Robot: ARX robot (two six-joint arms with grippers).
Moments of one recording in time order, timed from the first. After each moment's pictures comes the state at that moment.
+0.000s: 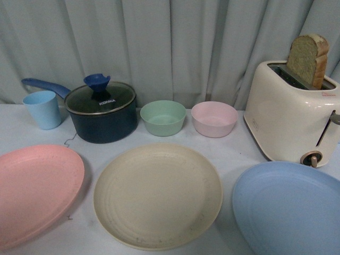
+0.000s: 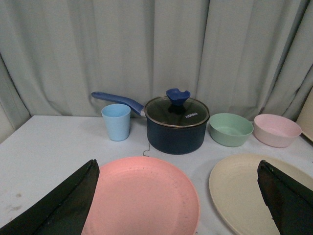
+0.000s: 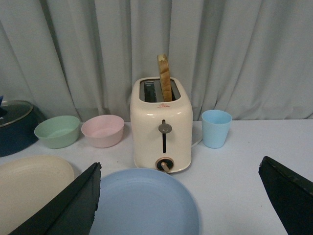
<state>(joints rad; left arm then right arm) 0.00 0.01 0.01 0.00 0.00 -0.01 0.00 0.00 0.01 0.00 0.00 0.00</state>
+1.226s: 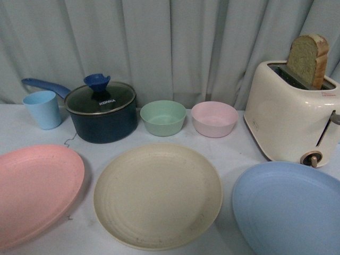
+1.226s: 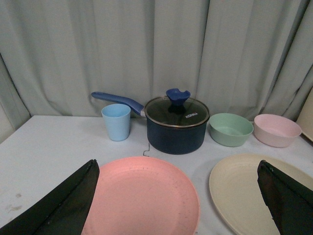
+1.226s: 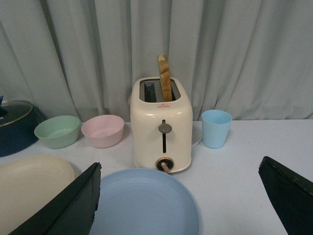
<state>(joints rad) 0.00 0.01 0.01 0.00 0.00 -0.01 0.00 0.00 0.01 0.00 0.00 0.00</state>
